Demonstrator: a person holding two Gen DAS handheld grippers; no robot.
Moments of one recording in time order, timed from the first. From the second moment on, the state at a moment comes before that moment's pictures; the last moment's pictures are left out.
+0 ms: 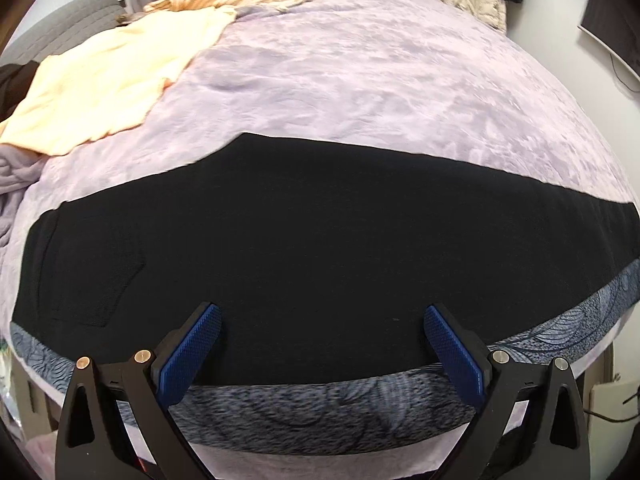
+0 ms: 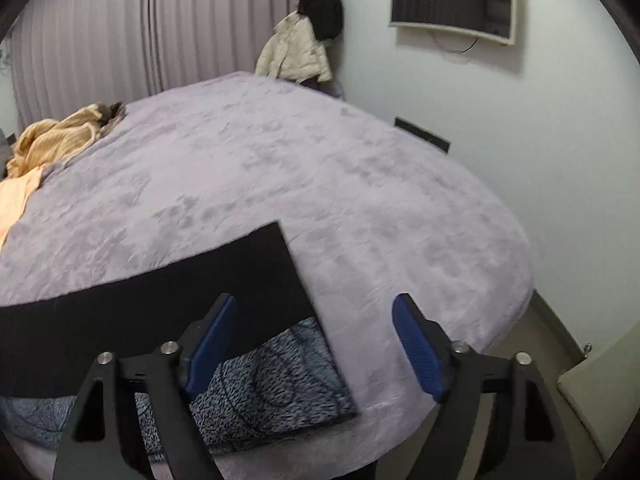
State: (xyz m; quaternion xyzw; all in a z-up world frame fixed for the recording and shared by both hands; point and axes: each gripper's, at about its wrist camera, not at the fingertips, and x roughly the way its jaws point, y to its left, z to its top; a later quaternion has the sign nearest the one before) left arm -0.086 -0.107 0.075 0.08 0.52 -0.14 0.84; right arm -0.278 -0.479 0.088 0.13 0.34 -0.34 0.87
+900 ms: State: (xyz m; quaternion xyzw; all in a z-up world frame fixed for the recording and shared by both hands) left arm -0.074 -0.008 0.040 0.19 0.47 0.07 0.86; right arm -0.199 -0.418 0.050 0.01 0.45 -0.26 0.85
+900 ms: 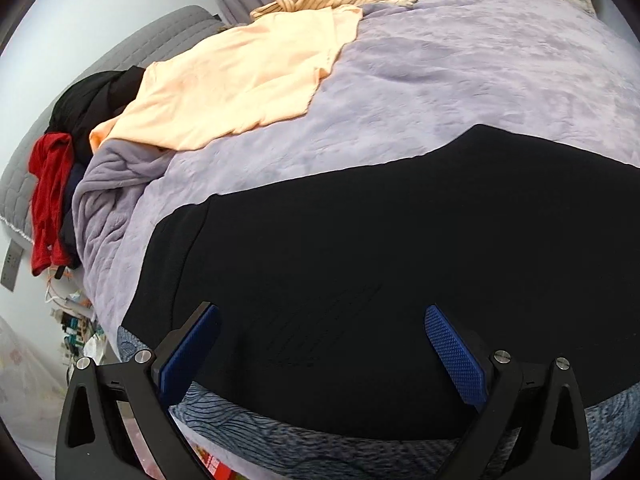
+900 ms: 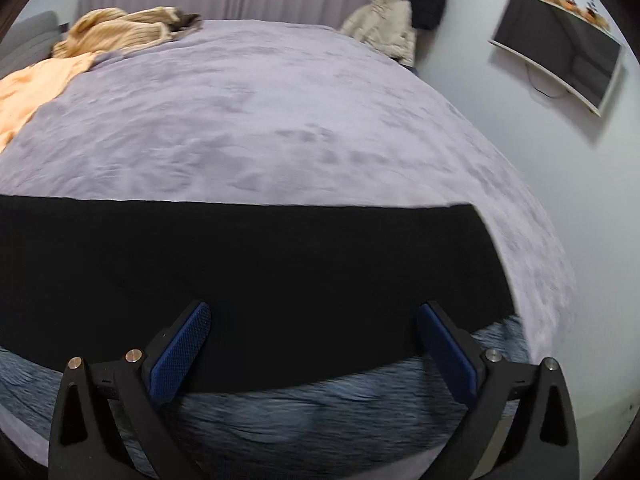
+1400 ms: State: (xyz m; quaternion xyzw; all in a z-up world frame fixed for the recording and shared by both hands) left arm -0.045 -0.104 0.058 0.18 0.47 -0.01 0.86; right arm -0.101 -0.269 0.077 -0.08 0.40 -0.11 0.91
